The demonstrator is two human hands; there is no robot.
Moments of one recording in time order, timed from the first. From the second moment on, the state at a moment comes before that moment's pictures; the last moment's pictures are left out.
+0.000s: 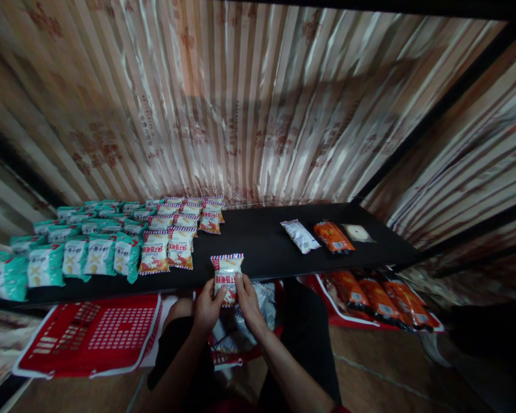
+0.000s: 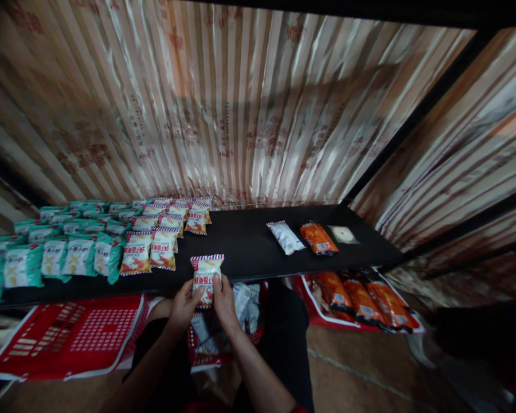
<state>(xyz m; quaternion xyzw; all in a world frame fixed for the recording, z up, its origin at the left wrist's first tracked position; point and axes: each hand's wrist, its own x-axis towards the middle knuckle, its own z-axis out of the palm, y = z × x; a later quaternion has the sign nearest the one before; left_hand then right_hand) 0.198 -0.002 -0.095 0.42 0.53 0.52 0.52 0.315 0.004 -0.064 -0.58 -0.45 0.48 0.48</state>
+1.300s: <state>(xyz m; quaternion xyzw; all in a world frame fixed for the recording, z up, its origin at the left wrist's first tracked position) 0.202 0.042 -0.089 0.63 0.61 0.47 0.08 0.316 0.078 -0.078 -0.62 -0.52 0.39 0.43</state>
